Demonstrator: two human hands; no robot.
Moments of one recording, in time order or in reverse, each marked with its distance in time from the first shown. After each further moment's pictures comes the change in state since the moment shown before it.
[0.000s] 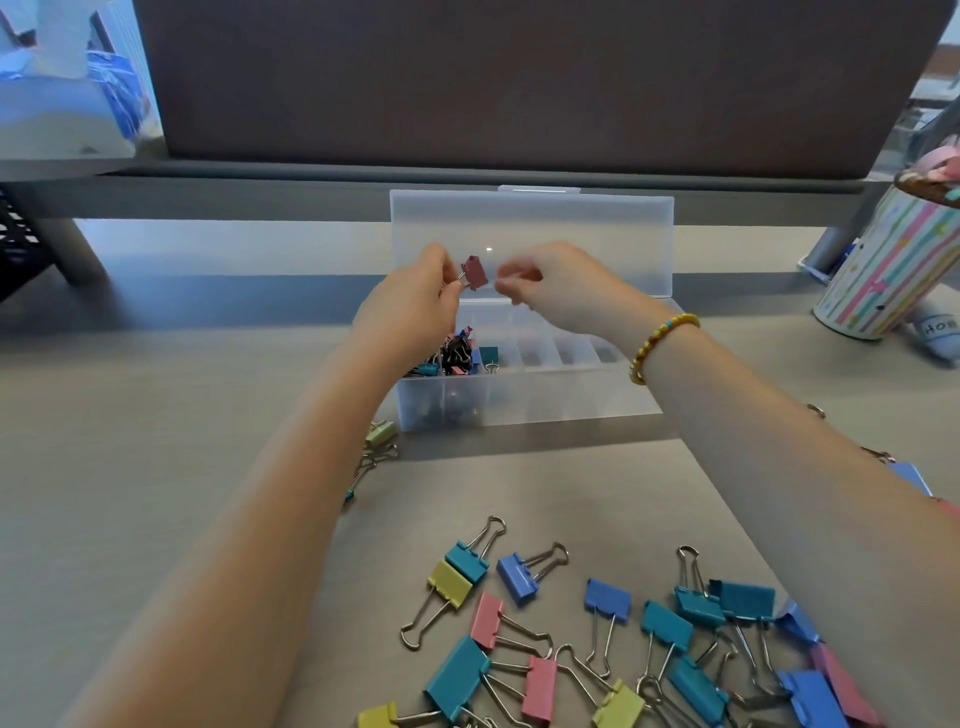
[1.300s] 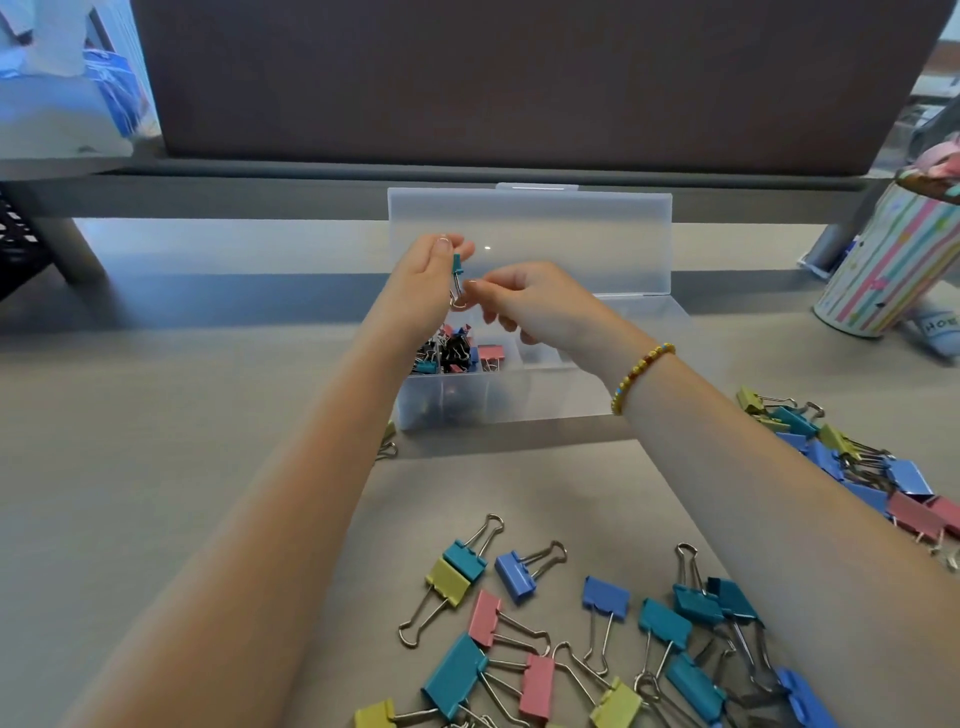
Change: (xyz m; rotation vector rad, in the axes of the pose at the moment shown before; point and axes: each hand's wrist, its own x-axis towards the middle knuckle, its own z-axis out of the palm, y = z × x) left_hand -0.002 0.016 0.001 -0.641 0.036 -0.137; right_hand -0.018 -0.015 0.014 0.481 -0.055 0.033
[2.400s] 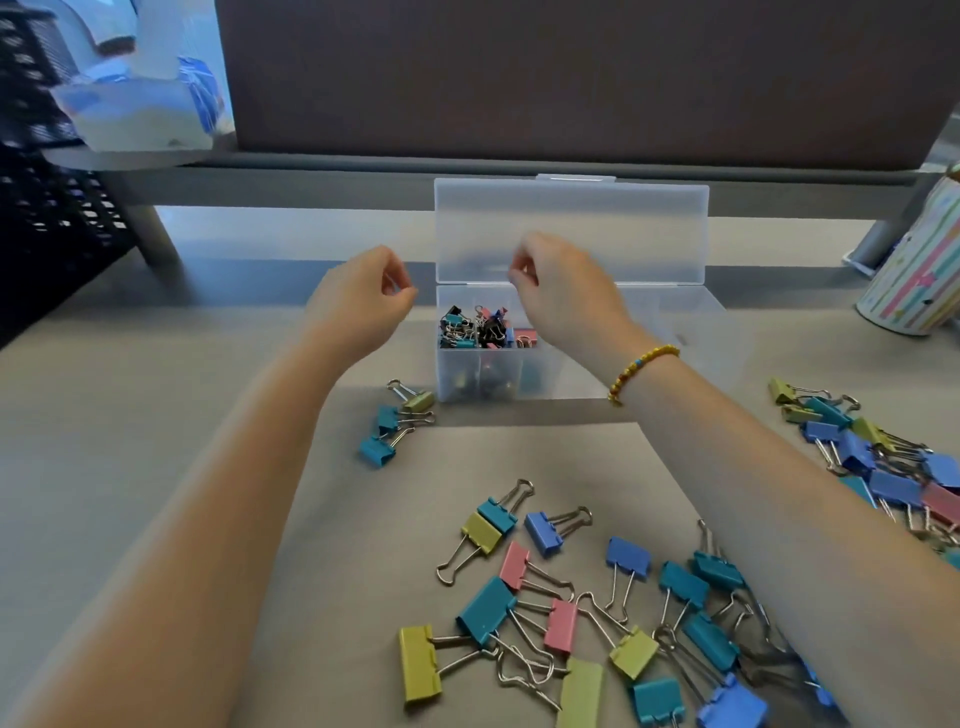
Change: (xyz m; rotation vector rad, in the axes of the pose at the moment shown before) left_hand -0.033 -0.023 -0.070 0.681 0.144 0.061; right_hand 0.003 0.006 0.020 -0.514 0.361 -0.232
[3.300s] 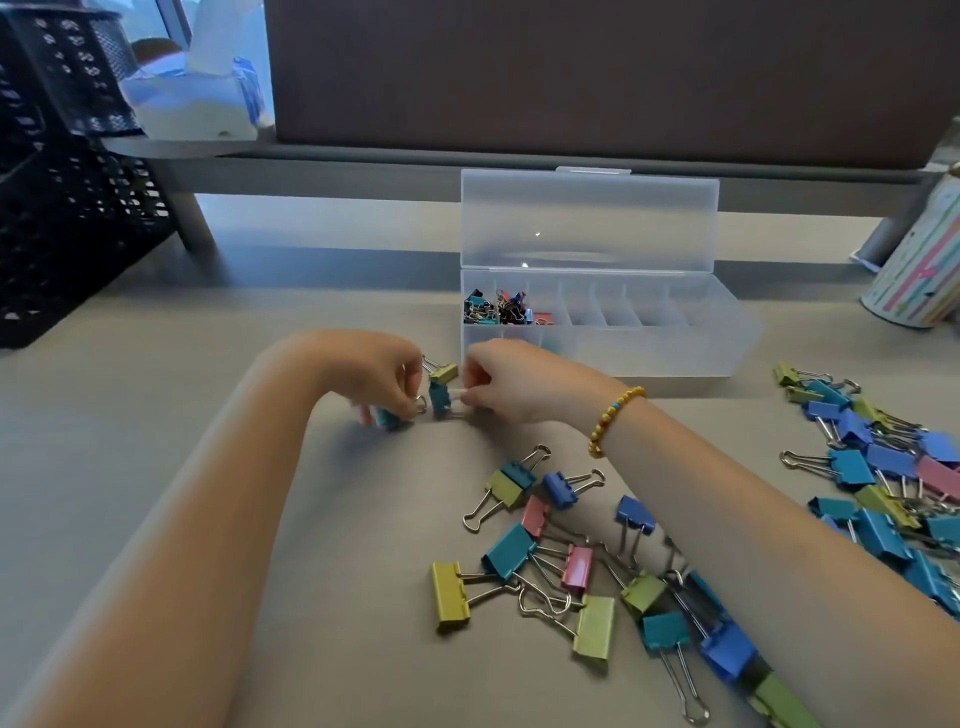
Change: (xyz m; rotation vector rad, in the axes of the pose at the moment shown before) left_hand -0.043 -0.021 -0.017 0.242 -0.809 -0.070; right_hand -0.063 -0.051 0.017 0.005 -0.694 -0.073
